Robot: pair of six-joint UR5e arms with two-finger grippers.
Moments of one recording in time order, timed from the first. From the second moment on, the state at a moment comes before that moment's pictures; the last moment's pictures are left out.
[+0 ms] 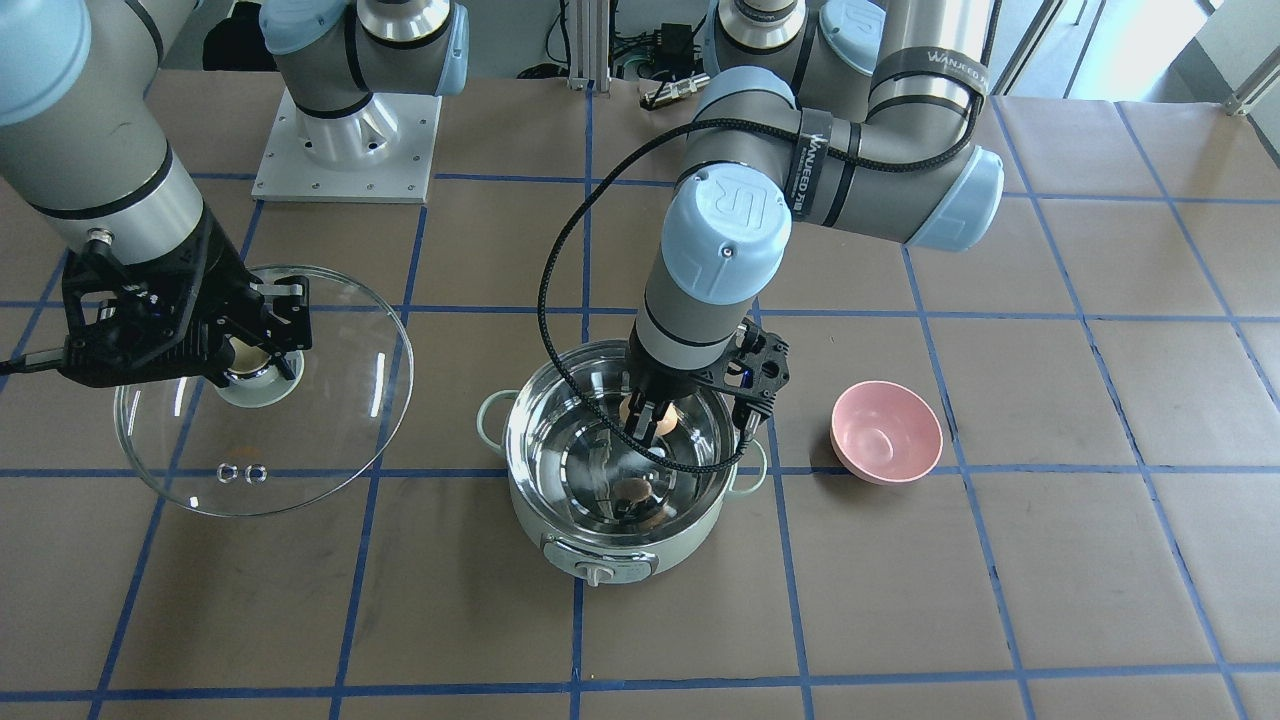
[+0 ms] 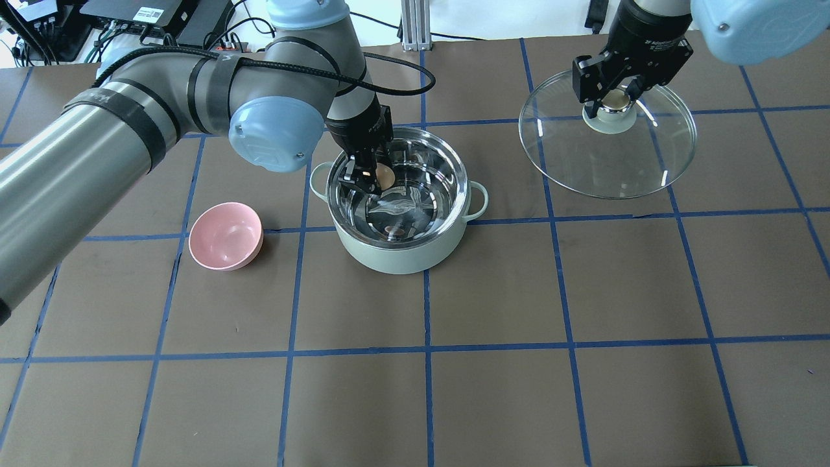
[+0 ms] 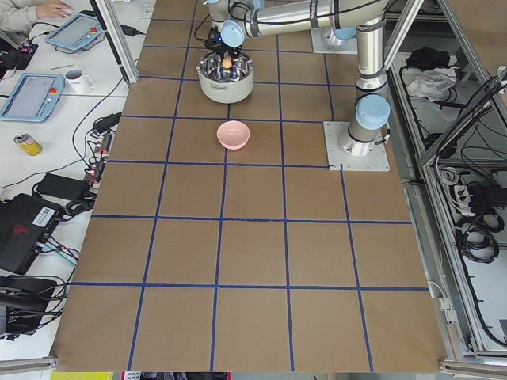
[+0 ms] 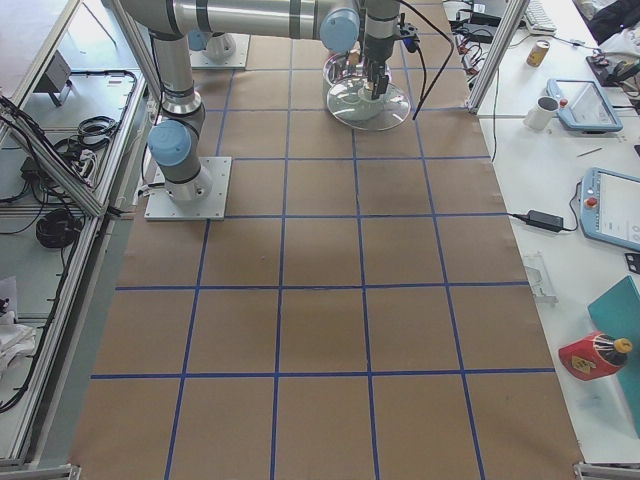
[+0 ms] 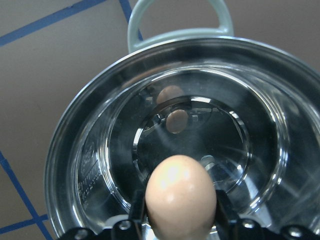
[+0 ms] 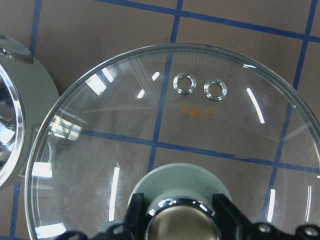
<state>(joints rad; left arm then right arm) -1.82 -1.94 -1.55 -1.26 1.46 -1.48 1.54 -1.40 1.46 -1.67 -1.58 -0.22</state>
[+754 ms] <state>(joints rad) -1.83 -2.02 -1.55 -1.19 1.43 -1.52 1.54 -1.41 1.48 -1.66 -1.58 -0.22</state>
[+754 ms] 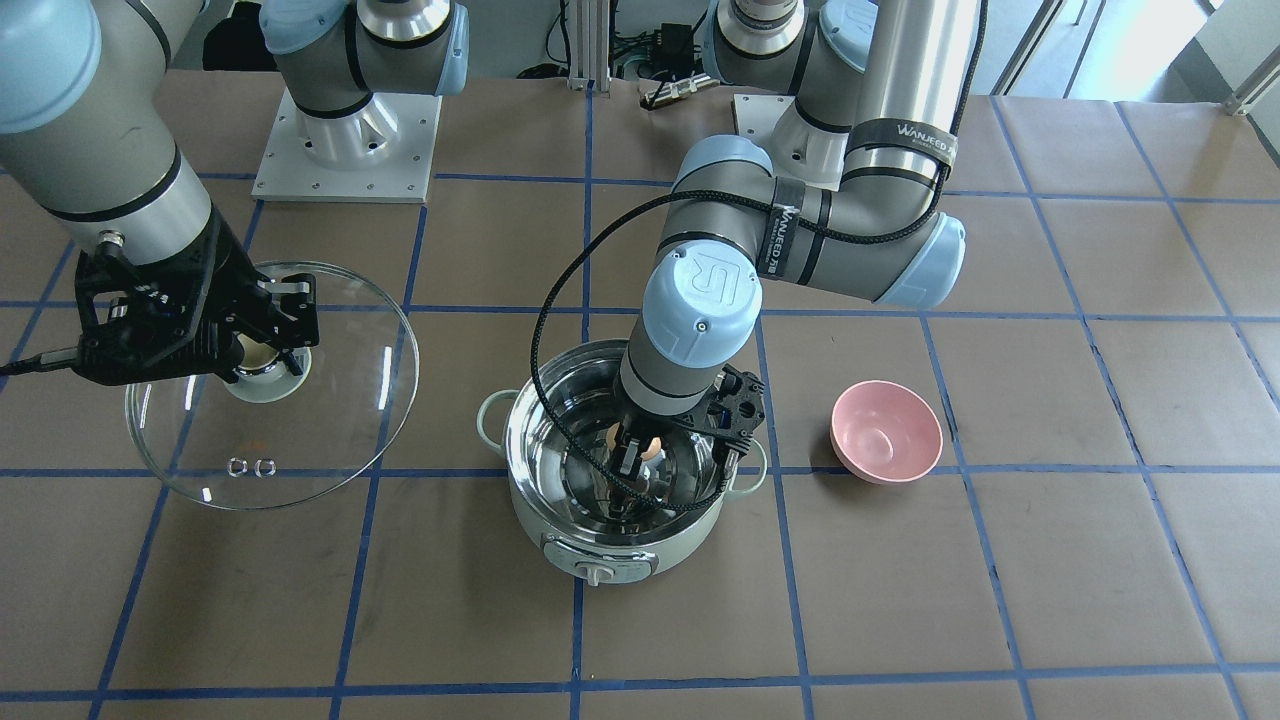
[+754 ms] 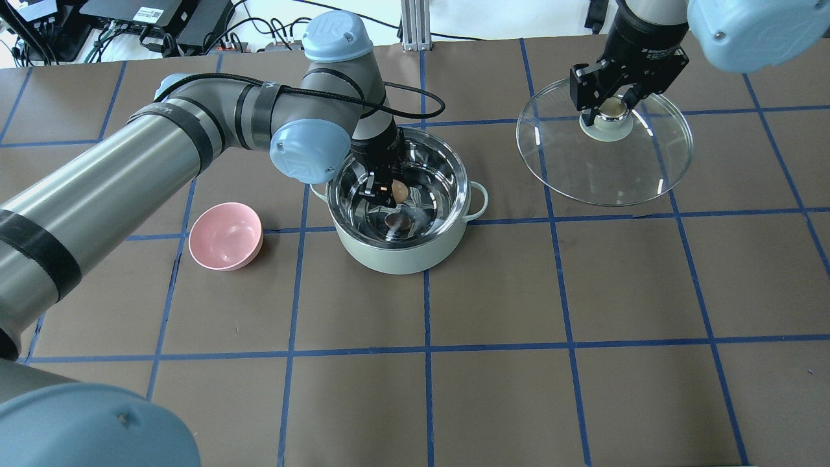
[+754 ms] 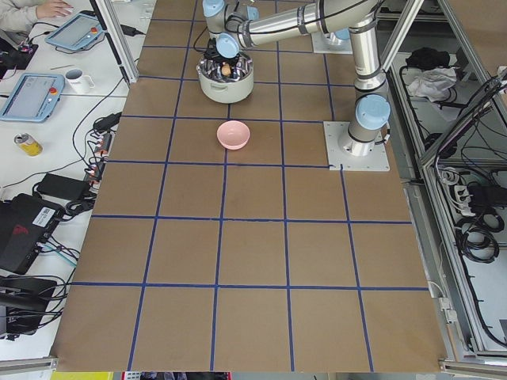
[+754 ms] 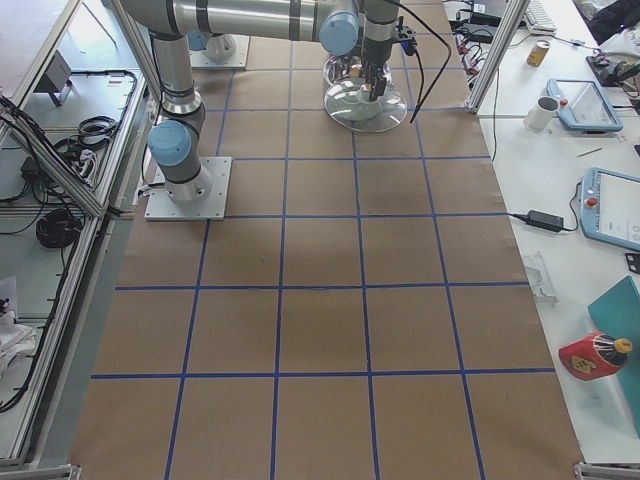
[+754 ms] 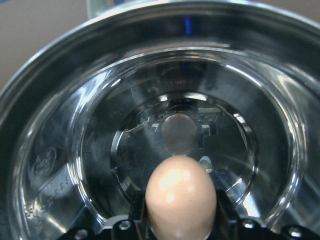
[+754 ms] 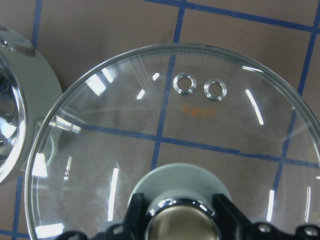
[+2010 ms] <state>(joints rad) -1.85 -2.06 -1.57 -1.16 1.43 -1.52 1.54 -1.41 1.48 -1.66 -1.57 -0.22</state>
